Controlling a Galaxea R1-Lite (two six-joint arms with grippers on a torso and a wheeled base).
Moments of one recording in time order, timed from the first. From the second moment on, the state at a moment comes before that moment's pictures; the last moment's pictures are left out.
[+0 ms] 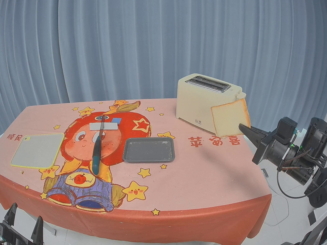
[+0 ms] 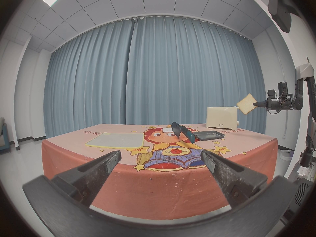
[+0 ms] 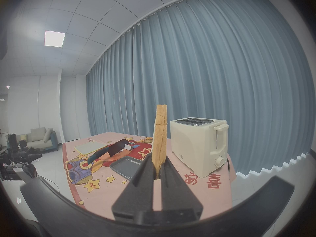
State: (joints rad) left arm 0.01 0.02 -0.02 0.01 -0.01 0.00; right arm 0.49 1.62 -0.36 -1.21 0.07 0.12
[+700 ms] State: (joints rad) left arm 0.01 0.02 -0.02 0.01 -0.01 0.00; right arm 0.39 1.59 -0.47 -1.16 0.13 0.06
